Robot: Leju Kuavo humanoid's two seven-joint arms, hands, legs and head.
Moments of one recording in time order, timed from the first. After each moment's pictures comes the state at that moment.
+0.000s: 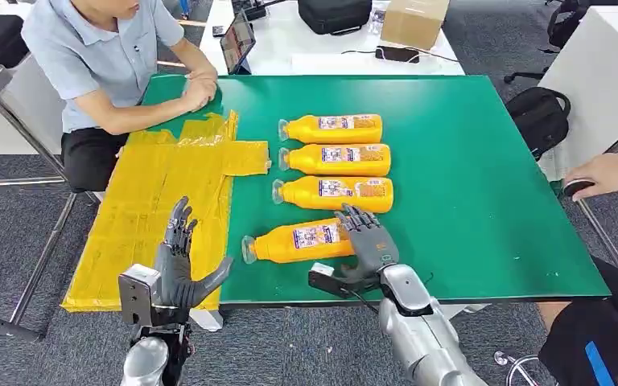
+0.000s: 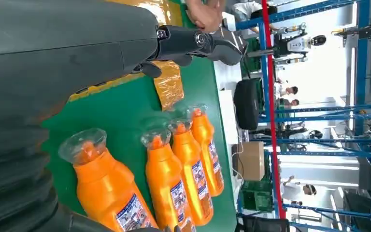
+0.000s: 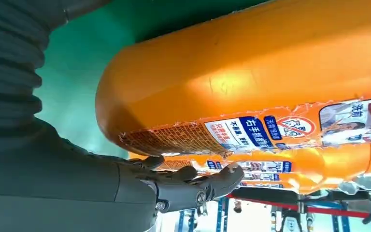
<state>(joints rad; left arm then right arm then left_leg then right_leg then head) 0.01 -0.35 -0.04 -1.46 -0.33 -0.07 -0.59 -0.39 0.14 0.04 -0.74 1.47 -0.34 -0.14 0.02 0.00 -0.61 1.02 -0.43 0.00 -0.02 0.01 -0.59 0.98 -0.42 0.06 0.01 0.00</state>
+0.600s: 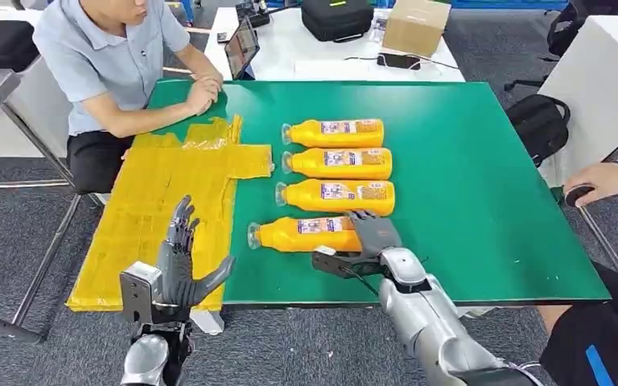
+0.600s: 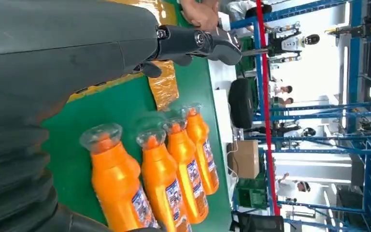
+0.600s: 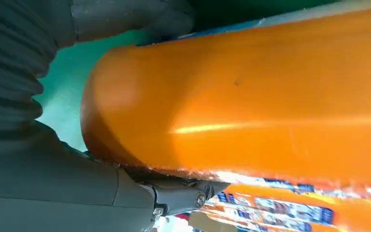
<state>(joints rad) -0.01 -0.35 -0.03 -1.43 -0.33 -0.09 -0.60 -0.53 0.09 0.05 -0.49 1.48 -0.17 0.01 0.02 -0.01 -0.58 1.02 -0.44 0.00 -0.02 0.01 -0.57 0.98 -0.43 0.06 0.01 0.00</state>
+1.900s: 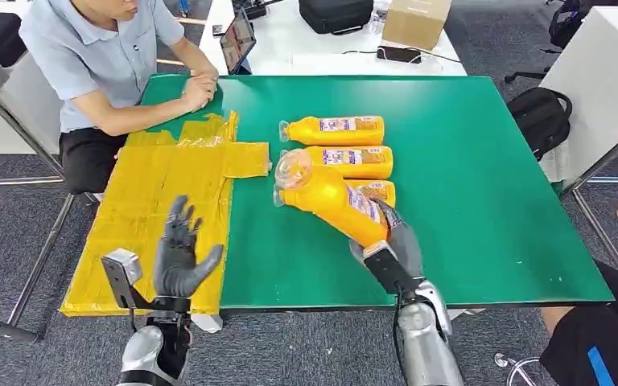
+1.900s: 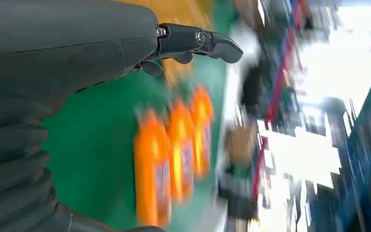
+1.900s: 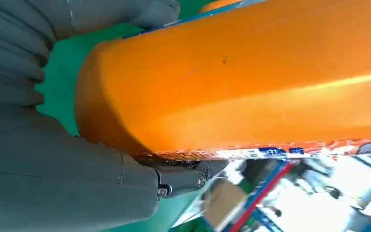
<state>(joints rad) -0.07 -0.34 0.00 -1.34 -0.14 -0.26 -0.56 -0.20 0.29 -0.25 -1.17 0.69 -0.05 -0.56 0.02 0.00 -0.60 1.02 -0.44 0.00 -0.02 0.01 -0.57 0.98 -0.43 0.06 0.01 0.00</state>
